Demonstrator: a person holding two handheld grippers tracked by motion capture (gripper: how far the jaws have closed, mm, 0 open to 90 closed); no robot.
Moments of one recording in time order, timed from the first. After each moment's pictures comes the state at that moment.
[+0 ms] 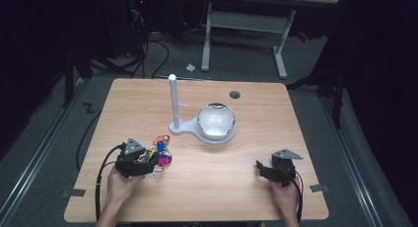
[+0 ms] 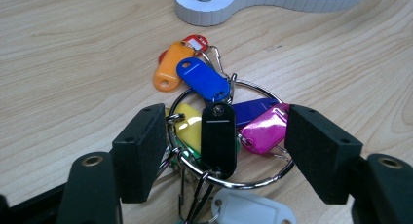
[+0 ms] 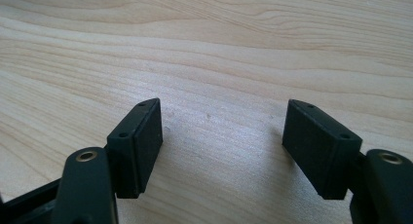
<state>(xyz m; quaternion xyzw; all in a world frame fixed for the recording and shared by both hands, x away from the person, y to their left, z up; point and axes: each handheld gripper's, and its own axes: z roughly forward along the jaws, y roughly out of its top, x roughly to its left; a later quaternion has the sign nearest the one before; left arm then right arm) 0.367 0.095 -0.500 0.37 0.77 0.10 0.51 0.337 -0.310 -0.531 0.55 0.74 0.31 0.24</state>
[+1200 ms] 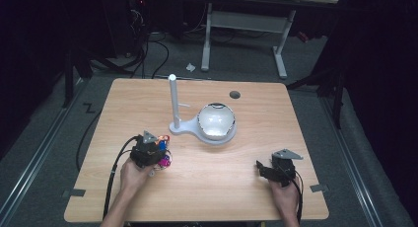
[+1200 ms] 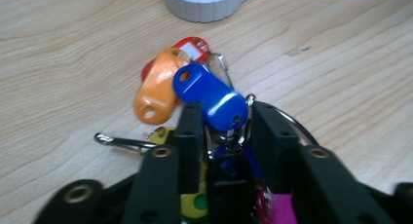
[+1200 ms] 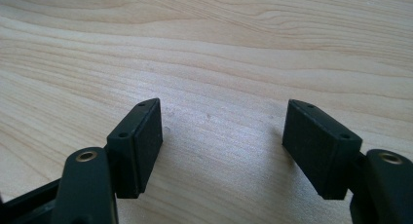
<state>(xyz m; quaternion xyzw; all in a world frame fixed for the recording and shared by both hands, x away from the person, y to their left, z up) 0.404 0.067 -0.528 0.40 0.77 0.14 0.48 0.337 -0.310 -0.531 0.55 0.74 0.31 0.24</state>
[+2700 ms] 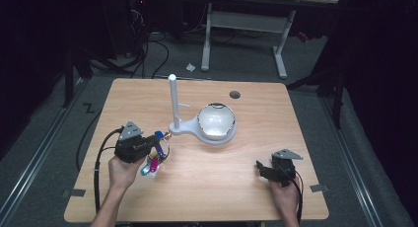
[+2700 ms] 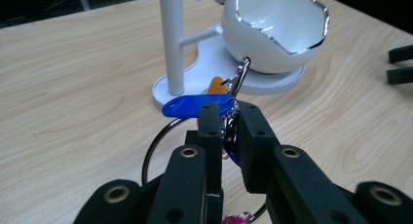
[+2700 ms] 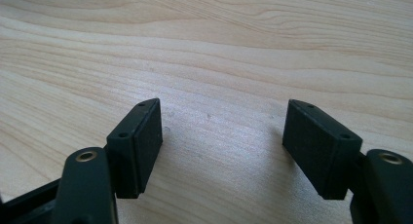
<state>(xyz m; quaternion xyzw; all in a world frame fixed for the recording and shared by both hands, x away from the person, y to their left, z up) 0.368 0.093 -0.424 0.37 0.72 0.04 0.59 0.337 -0.310 -0.531 0.55 0.74 0.31 0.24</state>
